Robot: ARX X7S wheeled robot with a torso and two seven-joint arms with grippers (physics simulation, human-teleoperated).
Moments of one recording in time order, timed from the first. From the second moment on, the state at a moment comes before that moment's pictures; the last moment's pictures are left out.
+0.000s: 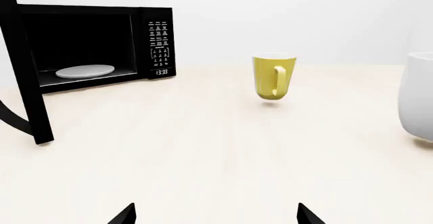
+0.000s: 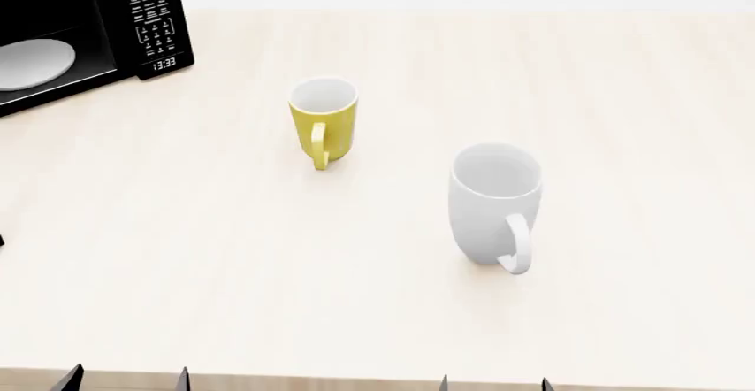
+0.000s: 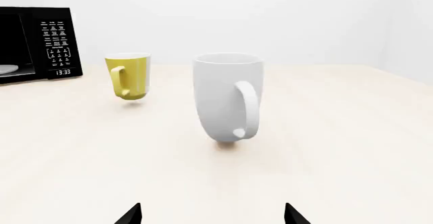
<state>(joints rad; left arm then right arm) 0.00 0.00 0.00 0.00 0.00 0.00 0.00 0.00 0.00 0.00 0.00 0.00 0.00 0.00</state>
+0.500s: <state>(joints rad) -0.02 -0.06 0.05 -0.03 -0.05 0.00 -0.05 -0.01 0.06 -0.04 -0.08 -0.03 0.14 0.15</state>
